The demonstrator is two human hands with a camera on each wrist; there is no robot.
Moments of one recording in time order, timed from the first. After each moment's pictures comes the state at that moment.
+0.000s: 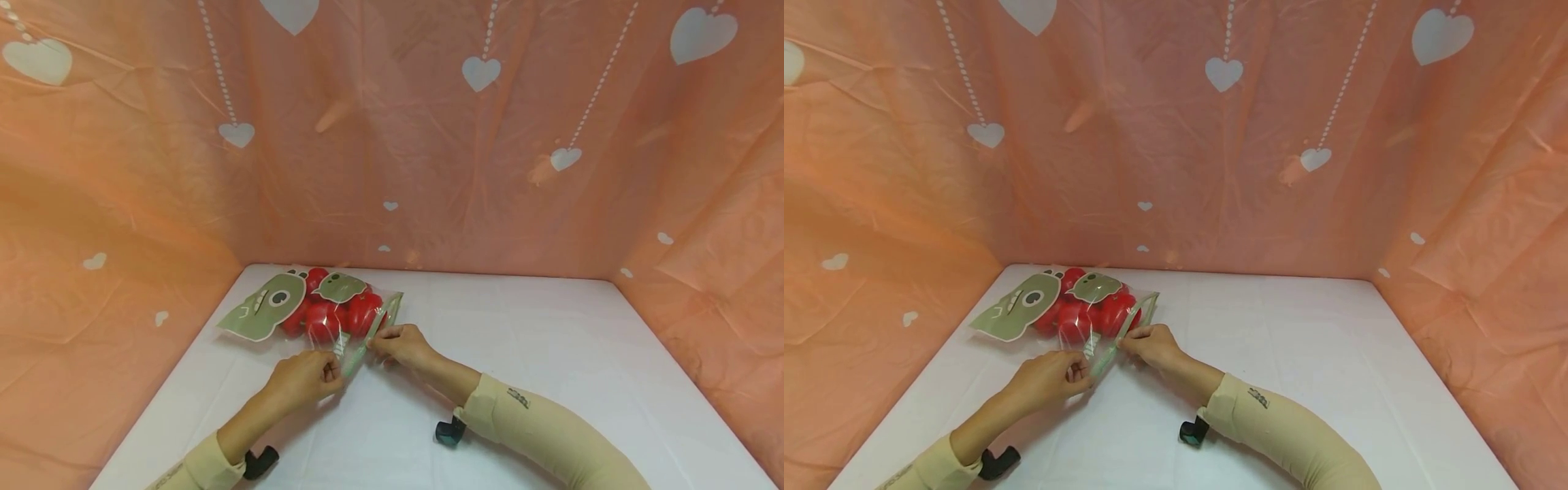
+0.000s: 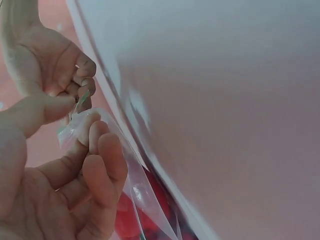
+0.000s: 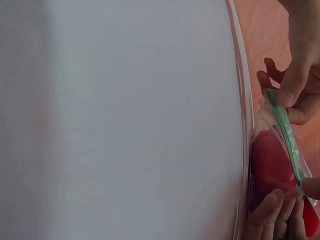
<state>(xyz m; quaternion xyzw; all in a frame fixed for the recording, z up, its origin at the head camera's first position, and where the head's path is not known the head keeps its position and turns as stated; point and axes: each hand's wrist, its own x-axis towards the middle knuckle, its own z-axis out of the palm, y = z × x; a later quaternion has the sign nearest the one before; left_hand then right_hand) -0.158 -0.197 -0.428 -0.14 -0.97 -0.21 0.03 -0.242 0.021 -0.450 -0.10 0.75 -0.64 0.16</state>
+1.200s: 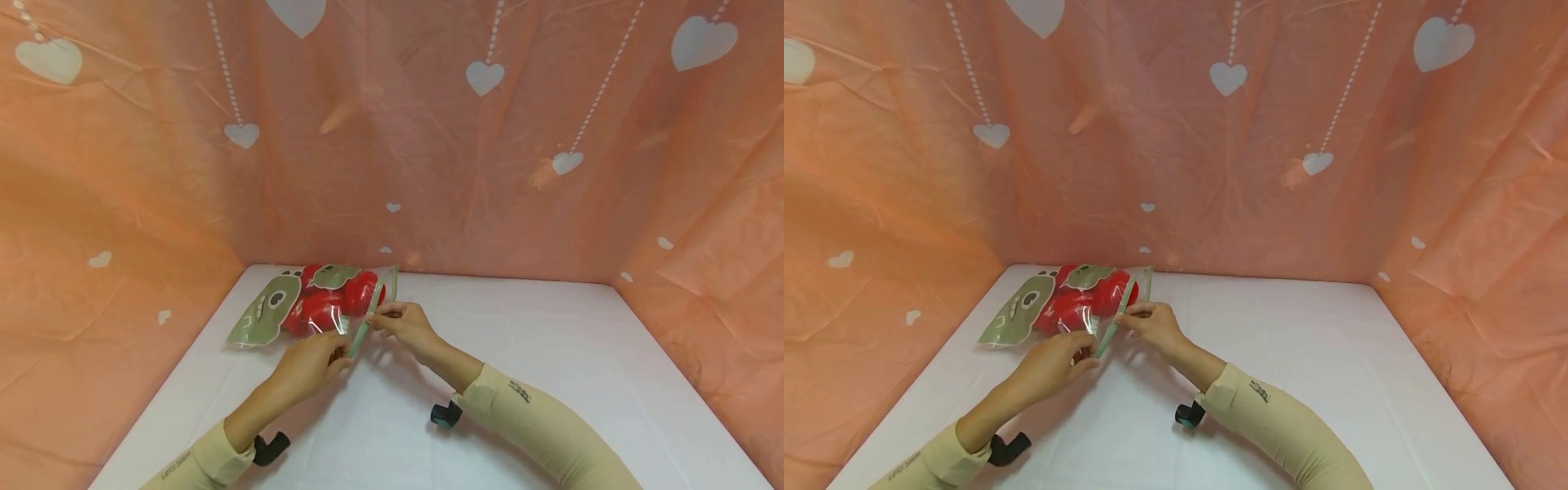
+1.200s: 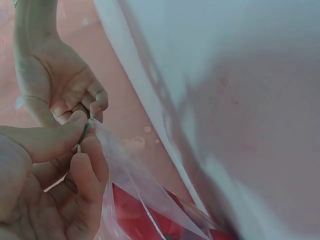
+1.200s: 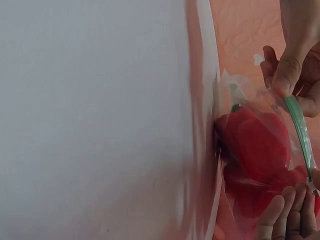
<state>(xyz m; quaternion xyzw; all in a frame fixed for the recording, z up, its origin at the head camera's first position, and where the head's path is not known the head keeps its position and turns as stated) -0.161 -0.184 -0.401 -0.18 -0.95 -0.22 0.10 -0.252 0.019 -0.415 -0.15 0.72 -0.67 0.09</state>
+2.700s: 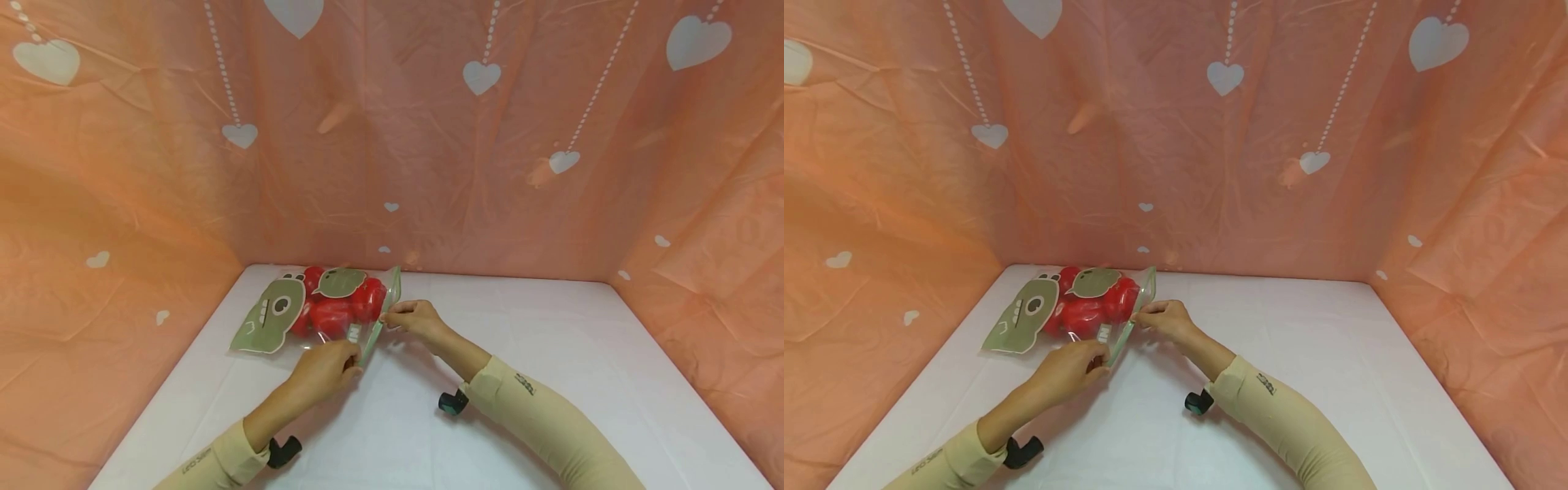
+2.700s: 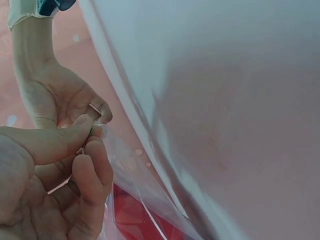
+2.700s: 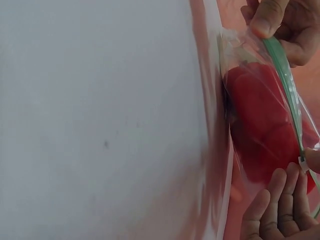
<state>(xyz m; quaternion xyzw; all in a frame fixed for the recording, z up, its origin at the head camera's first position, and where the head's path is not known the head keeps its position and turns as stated) -0.164 -0.166 -0.421 -0.20 -0.95 -0.19 0.11 -0.277 0.046 -0.424 -0.11 0.76 -0.63 0.12</state>
